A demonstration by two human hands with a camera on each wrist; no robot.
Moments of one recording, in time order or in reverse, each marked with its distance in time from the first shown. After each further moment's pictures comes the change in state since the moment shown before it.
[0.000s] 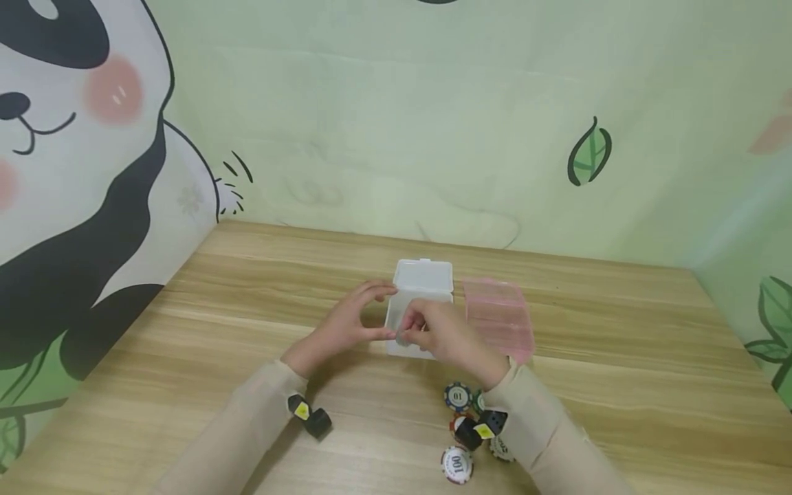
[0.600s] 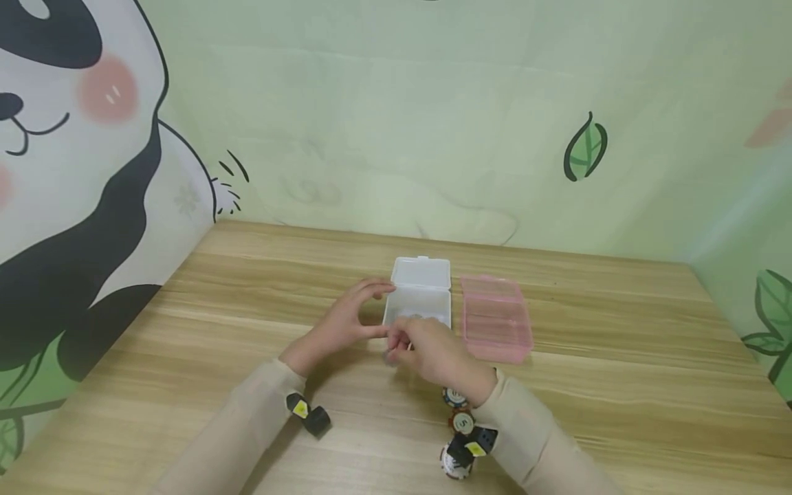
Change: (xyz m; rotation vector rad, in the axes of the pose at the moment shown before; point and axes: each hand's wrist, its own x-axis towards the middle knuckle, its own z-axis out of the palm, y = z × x) left_hand 0.001 -0.002 0.001 0.005 0.023 0.059; right_hand -0.012 -0.010 0.020 -0.106 0.028 -0.116
